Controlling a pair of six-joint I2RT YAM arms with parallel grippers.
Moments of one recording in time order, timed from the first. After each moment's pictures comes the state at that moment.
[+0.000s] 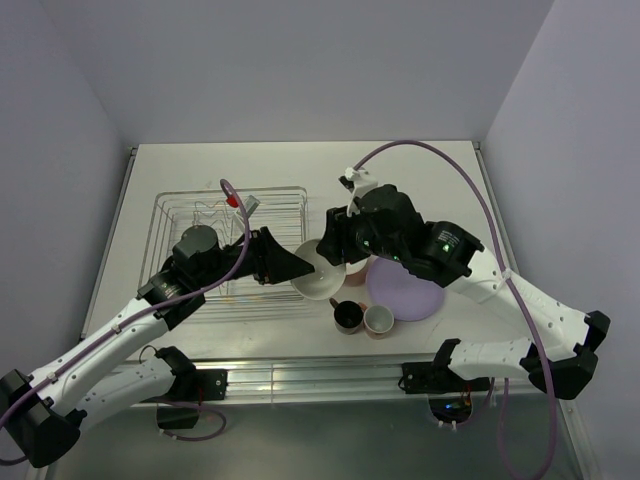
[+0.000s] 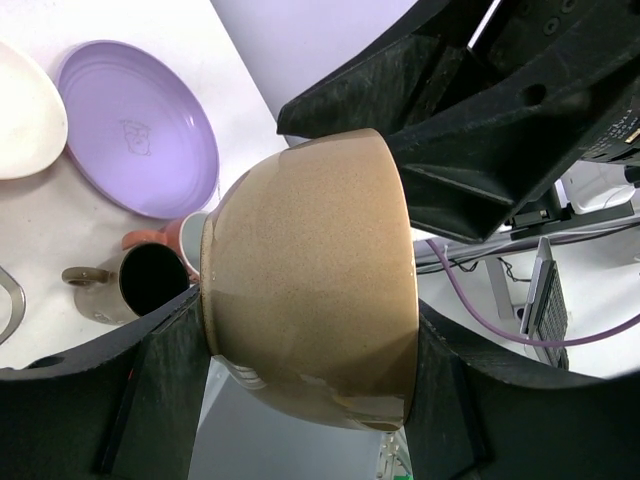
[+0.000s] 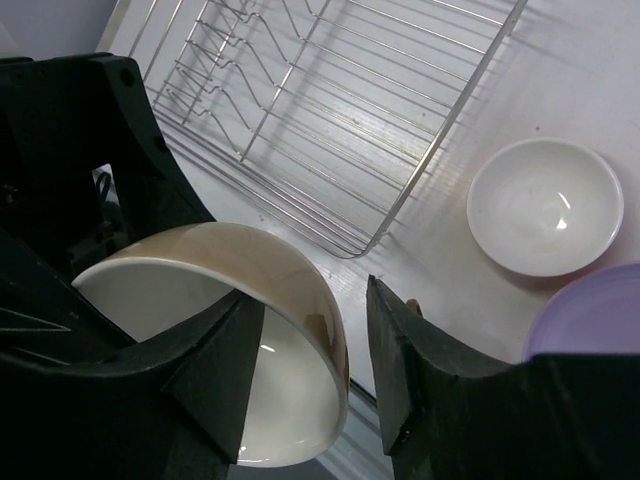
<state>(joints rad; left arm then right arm) -0.72 0.87 0.73 0.02 0.50 -0.96 0.92 1.16 1.35 -0.75 0.08 0.49</state>
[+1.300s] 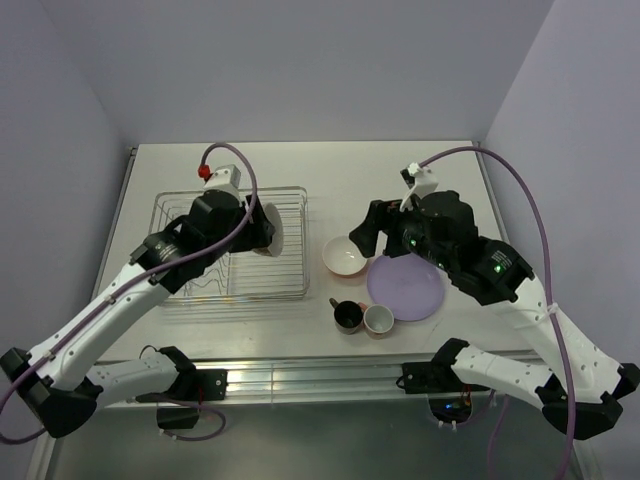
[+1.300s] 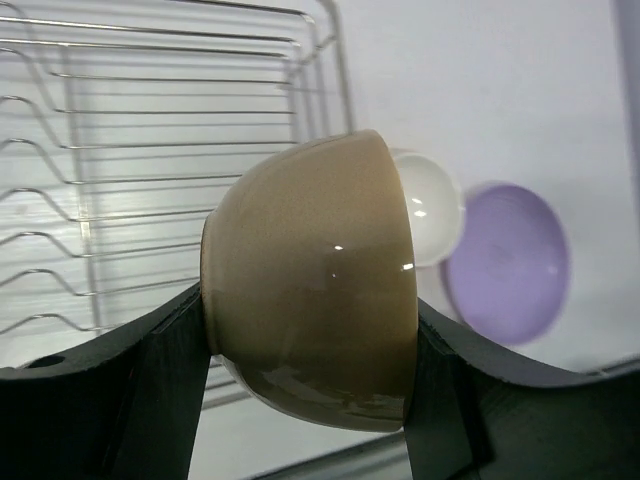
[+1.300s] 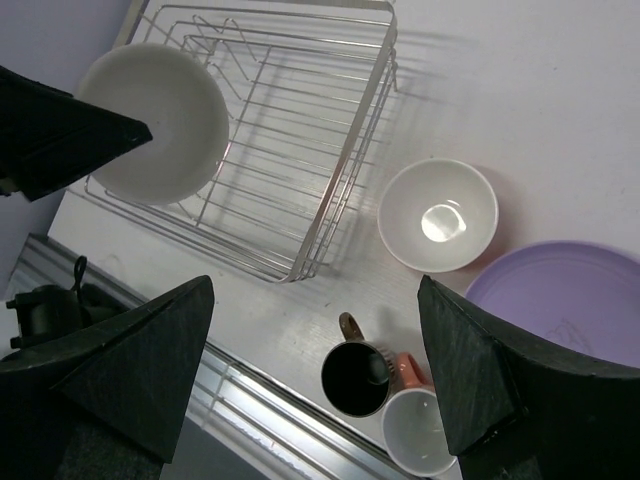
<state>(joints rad) -0.72 1.06 1.17 -0.68 -0.27 -0.67 0.73 0.93 1.24 -0.75 0.11 0.48</state>
